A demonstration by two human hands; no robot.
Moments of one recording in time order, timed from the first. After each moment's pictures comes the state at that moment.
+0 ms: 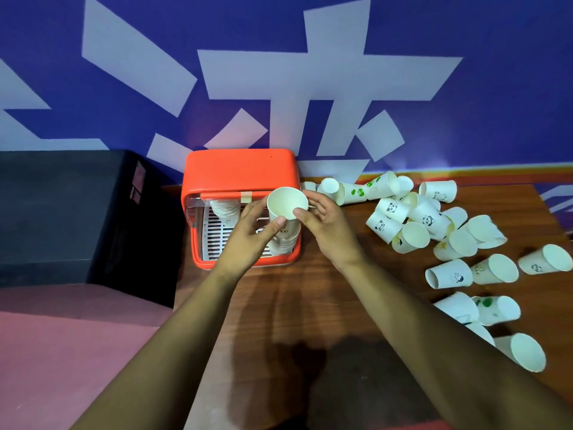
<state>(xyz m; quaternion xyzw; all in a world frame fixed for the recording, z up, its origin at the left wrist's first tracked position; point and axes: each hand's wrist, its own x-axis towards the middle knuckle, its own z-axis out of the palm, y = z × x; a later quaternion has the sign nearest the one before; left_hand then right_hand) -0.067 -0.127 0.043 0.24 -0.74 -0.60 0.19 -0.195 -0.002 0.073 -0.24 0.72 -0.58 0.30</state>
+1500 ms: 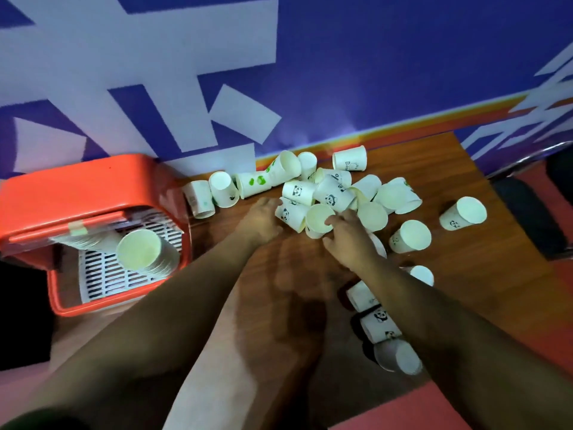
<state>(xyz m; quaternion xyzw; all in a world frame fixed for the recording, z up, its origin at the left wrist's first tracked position) -0.320 0.013 -0.024 0.18 -0.92 -0.33 -0.14 -0.390 0.222 -0.025 -0.25 0.94 -0.12 0.18</state>
